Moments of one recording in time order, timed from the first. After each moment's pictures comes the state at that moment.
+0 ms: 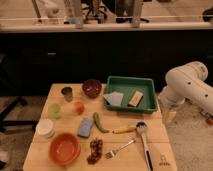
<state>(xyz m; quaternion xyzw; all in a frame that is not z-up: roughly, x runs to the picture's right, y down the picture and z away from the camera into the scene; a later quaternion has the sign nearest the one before) 0.286 0.105 0.684 -0.28 0.02 0.02 0.96</state>
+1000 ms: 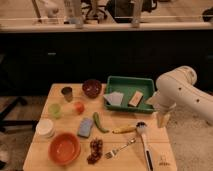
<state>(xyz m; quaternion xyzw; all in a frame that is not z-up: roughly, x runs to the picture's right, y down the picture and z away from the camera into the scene) 0.234 0.126 0.682 -0.29 -0.05 -0.14 0.95</state>
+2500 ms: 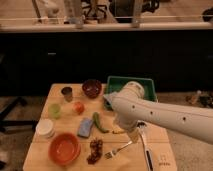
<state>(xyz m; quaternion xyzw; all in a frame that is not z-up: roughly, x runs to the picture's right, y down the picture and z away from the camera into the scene) 0.094 0.203 0.681 -0.33 -0.11 -0.34 0.88</state>
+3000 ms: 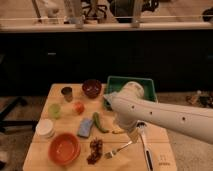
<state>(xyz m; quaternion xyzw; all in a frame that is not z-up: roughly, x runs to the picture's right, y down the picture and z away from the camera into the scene) 0.088 0.202 0.684 -0.33 -0.11 -0.35 0.87</state>
